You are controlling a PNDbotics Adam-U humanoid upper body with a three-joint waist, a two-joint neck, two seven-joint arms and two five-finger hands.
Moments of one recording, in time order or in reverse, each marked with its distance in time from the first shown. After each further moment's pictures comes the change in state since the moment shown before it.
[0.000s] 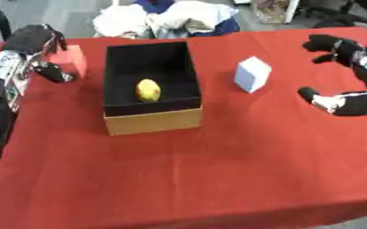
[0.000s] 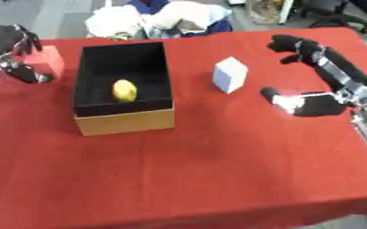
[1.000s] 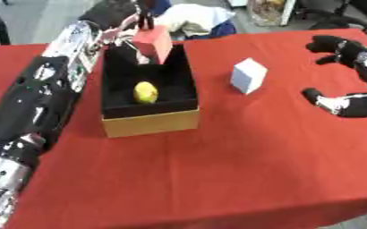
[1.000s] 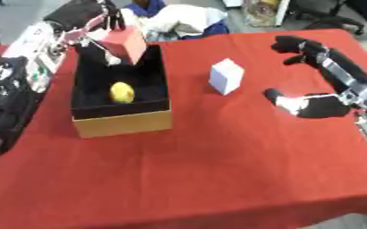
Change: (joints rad) left arm -0.046 -0.191 -0.183 -0.109 0.101 -0.175 -0.102; right arm -0.014 0.009 0.007 0.006 -0.007 -0.005 0.014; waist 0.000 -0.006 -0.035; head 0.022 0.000
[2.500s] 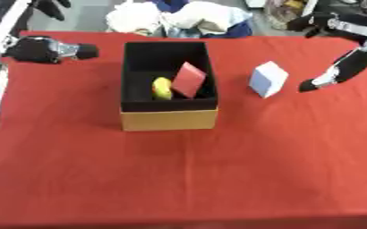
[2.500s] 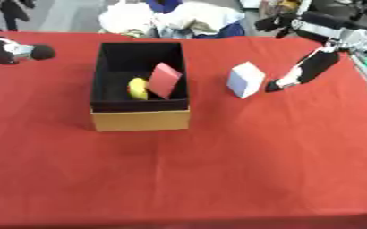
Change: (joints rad) left arm 0.348 0.187 0.160 -0.649 0.673 0.190 -0.013; right arm -0.345 -0.148 0.104 0.429 0.167 -0.038 0.306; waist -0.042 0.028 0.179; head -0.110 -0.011
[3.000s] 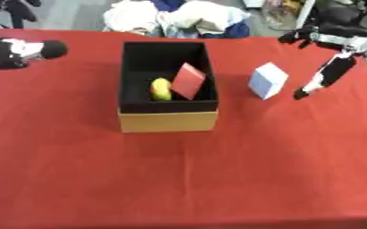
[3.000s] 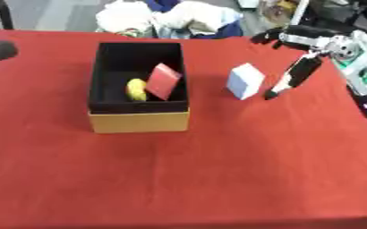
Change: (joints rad) left arm 0.019 0.005 0.017 -0.053 0.055 0.017 -0.001; right arm -0.108 0.114 -0.054 0.261 0.244 -0.058 -0.010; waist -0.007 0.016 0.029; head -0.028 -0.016
